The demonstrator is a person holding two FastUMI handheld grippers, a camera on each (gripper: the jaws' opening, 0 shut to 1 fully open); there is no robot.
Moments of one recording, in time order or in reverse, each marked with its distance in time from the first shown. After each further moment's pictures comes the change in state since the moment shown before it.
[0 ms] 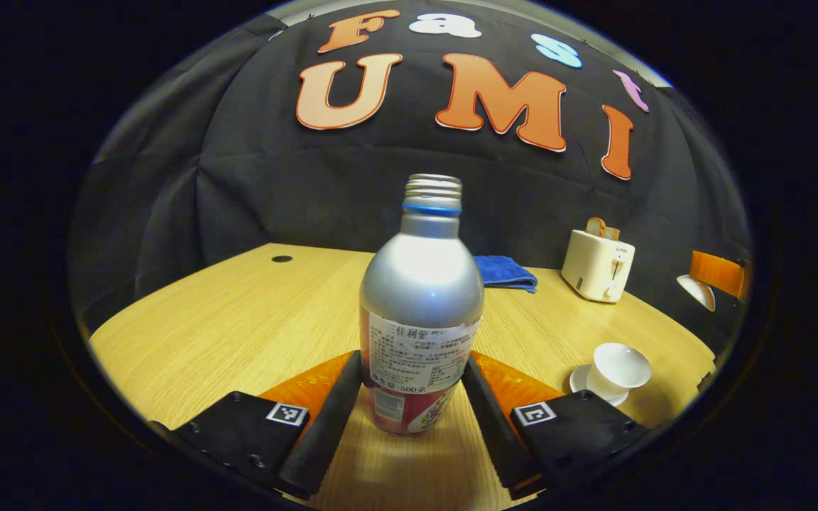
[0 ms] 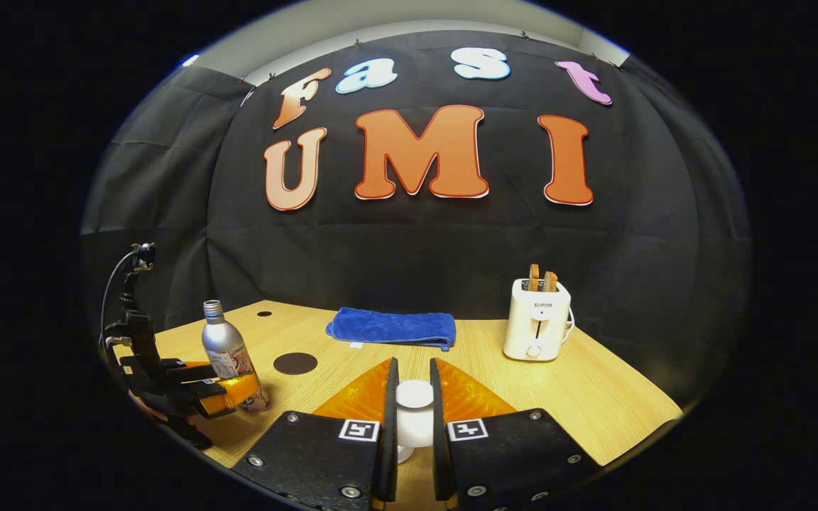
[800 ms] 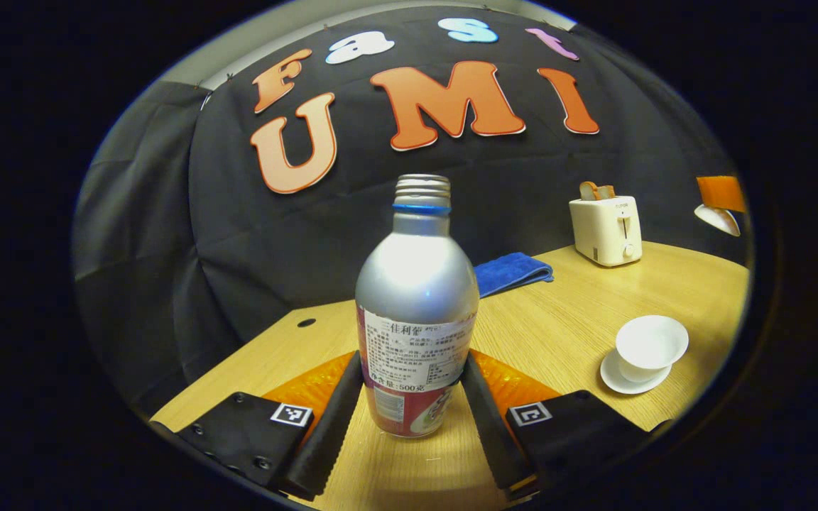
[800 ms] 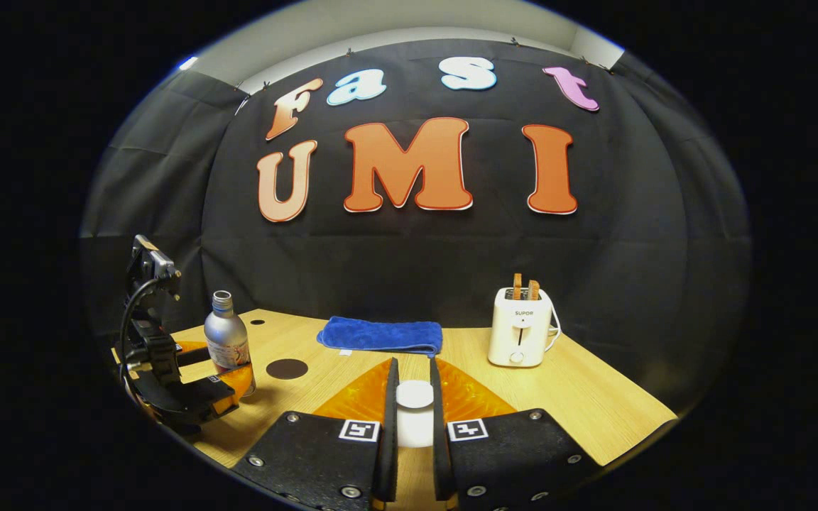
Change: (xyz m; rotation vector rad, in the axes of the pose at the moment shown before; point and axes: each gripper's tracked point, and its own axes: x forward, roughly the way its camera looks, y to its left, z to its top) left arm -0.002 -0.021 0.031 0.350 -0.089 0.084; right arm -0.016 -0.025 0.011 0.008 -0.054 -0.042
